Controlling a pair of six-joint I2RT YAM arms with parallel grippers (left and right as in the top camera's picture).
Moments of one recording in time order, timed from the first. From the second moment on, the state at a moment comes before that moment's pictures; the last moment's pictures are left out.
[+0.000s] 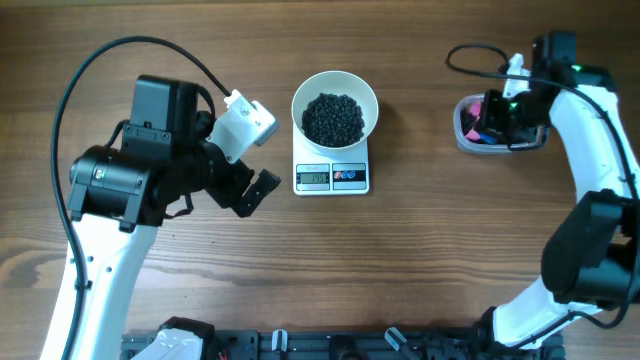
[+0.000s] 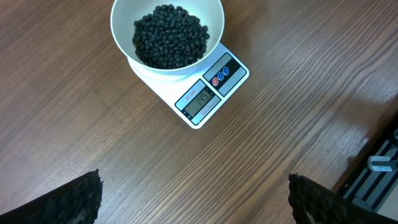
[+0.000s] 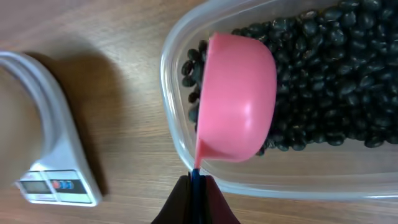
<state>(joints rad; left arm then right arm) -0.23 1.25 1.44 -1.23 0.34 0.49 -0.16 1.83 1.47 -1.00 -0.31 0.09</state>
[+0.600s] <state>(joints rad) -0.23 1.25 1.44 -1.23 0.34 0.49 -0.37 1.83 1.47 -1.09 -0.56 0.09</state>
